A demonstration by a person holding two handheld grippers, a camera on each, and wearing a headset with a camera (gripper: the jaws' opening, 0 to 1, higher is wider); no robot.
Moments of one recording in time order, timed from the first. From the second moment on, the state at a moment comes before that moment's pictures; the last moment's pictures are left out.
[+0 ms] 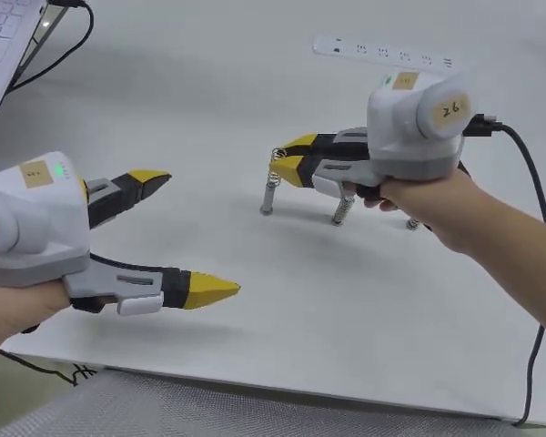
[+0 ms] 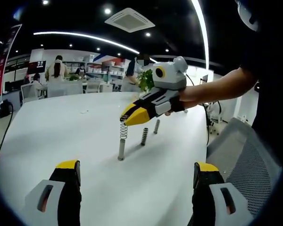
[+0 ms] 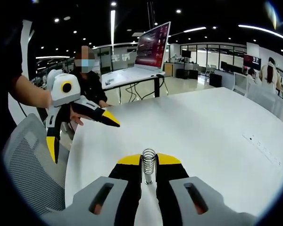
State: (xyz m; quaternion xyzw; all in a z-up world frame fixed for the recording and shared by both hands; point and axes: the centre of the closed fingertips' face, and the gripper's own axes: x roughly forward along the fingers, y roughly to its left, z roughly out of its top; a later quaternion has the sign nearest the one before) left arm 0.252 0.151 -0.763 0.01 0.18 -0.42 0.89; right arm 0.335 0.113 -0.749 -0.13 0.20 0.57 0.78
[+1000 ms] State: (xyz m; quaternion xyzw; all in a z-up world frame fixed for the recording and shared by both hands) left arm 0.252 0.153 -0.766 0.01 0.18 -0.42 0.89; right arm 0.333 0.117 -0.755 -0.13 0.21 0.58 0.78
